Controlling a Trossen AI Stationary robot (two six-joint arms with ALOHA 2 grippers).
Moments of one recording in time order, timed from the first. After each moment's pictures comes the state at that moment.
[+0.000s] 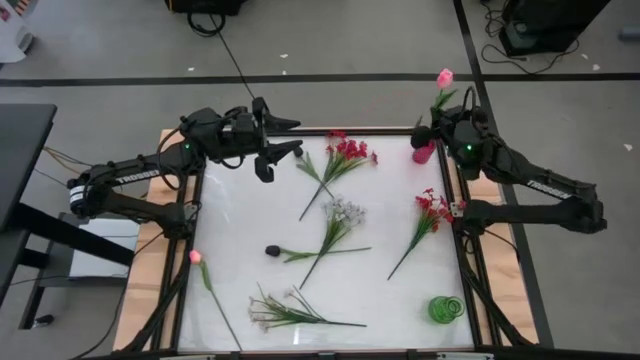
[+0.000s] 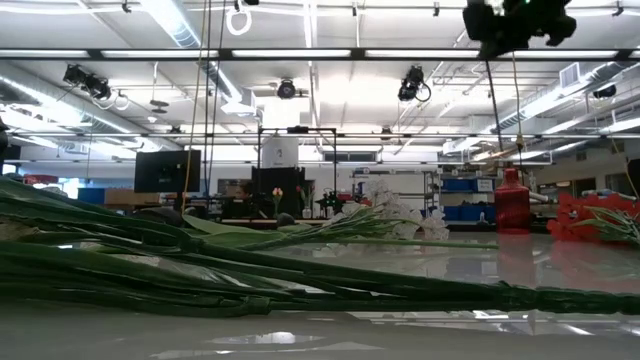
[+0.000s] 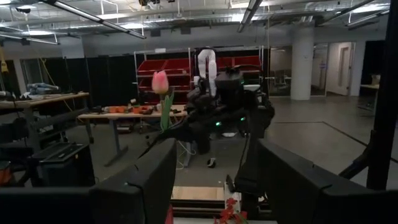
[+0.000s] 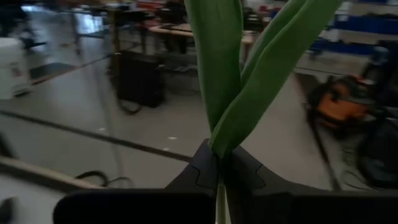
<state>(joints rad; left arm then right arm) 0.32 1.14 1.09 0.27 0.20 0.01 -0.42 0.78 0.87 -0.36 0.89 0.16</state>
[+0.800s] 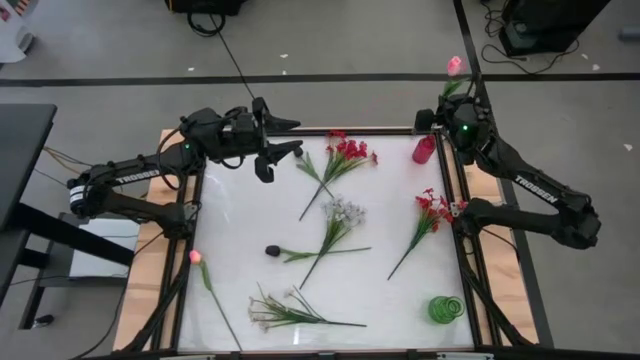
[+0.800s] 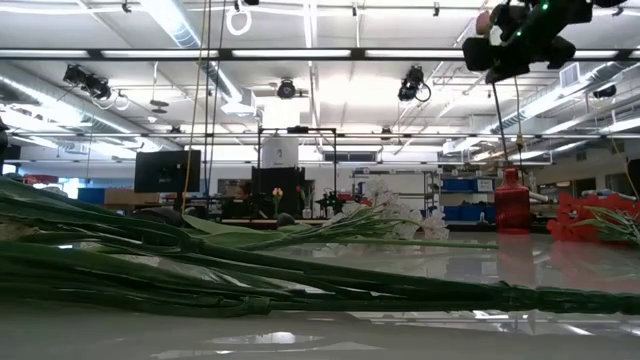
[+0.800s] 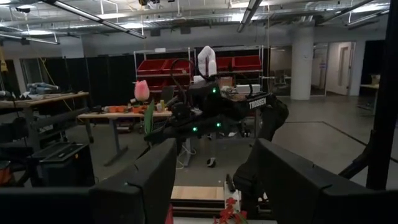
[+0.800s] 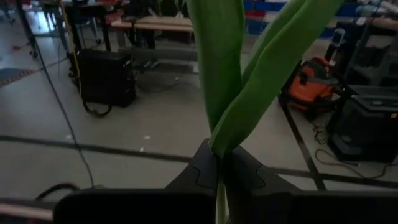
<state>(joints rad) 0.32 1.14 1.09 0.27 0.20 0.01 -0.74 0.83 0.80 -0.22 0.71 0.14</state>
